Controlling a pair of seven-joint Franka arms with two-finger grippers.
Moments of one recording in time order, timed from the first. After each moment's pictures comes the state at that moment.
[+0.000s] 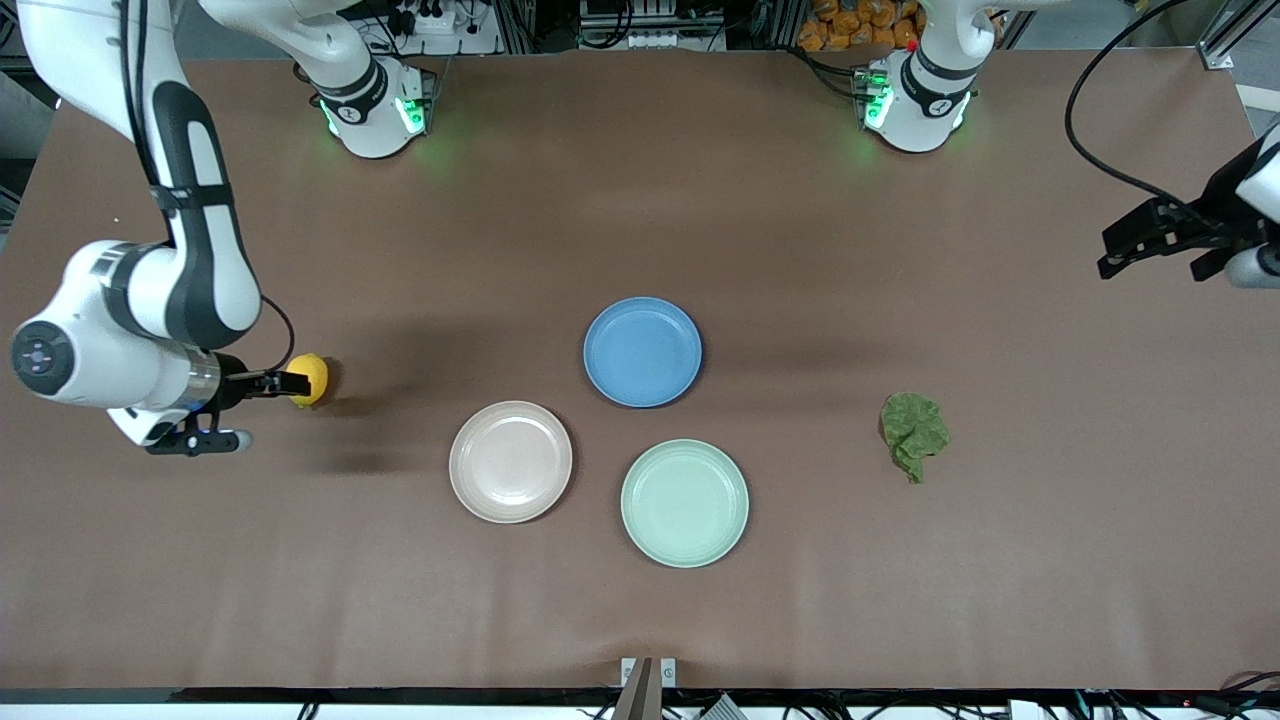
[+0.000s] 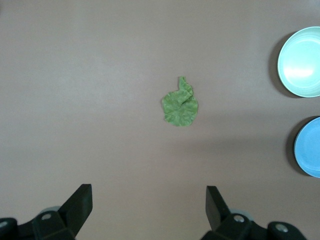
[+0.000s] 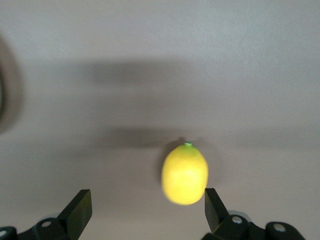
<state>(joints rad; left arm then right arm) -0.08 0.00 0.04 -1.57 -0.01 1.61 -0.01 0.31 0.42 -0.40 -1.79 0.24 1.97 -0.19</state>
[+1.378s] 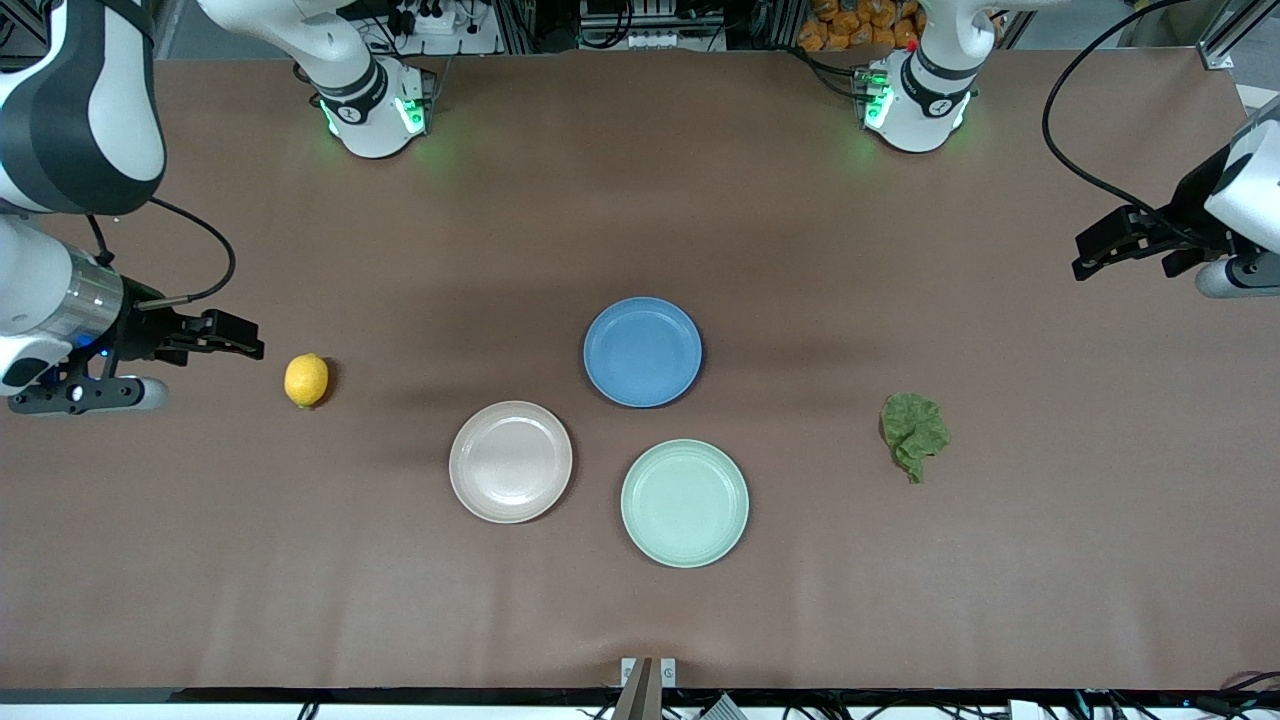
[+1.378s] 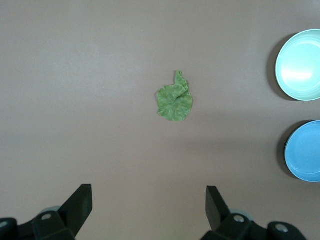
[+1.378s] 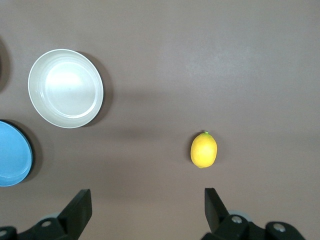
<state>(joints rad) -0.08 0.02 0.00 -1.55 -0.02 1.57 -0.12 0.39 0.25 -0.40 -1.48 0.17 1.63 -0.07</state>
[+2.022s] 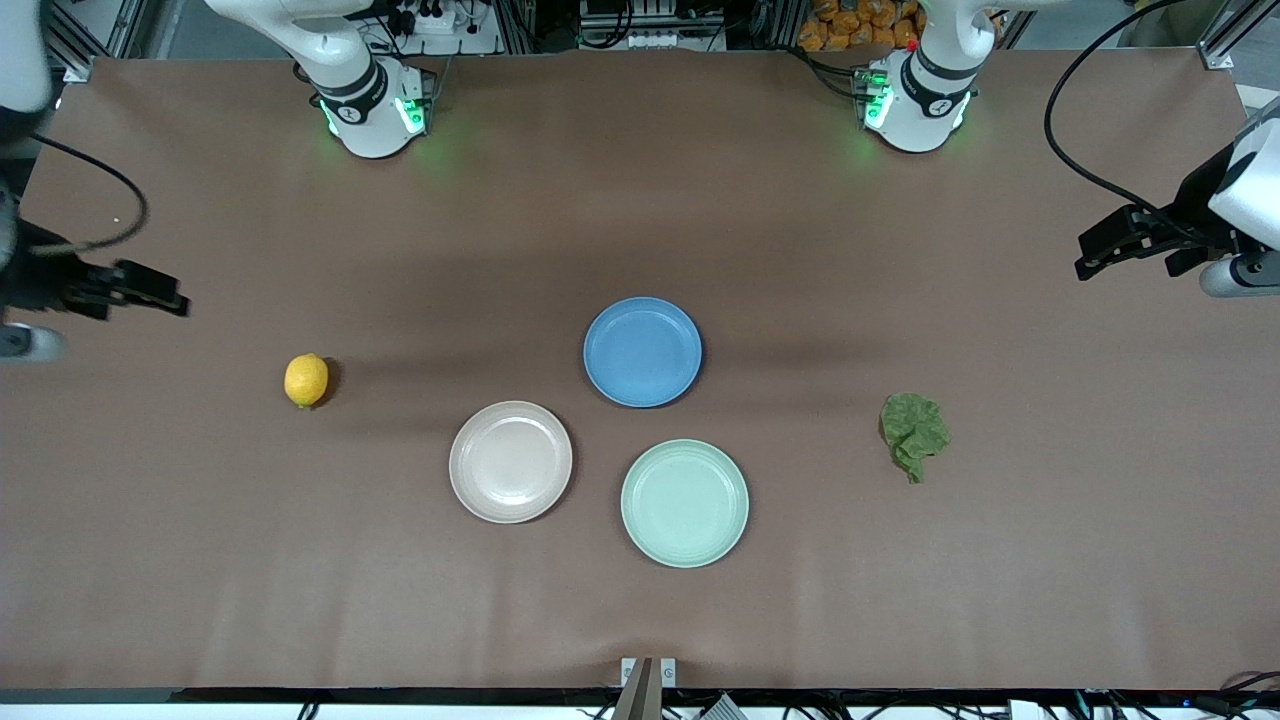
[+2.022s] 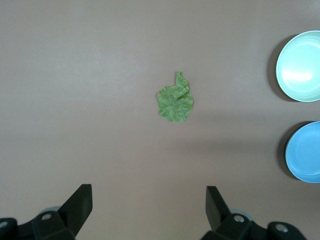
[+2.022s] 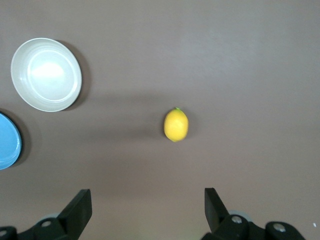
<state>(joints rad) -0.08 0.02 0.01 -1.55 -0.01 1.57 -0.12 0.05 0.14 -0.13 -1.47 0.07 1.51 -0.07</state>
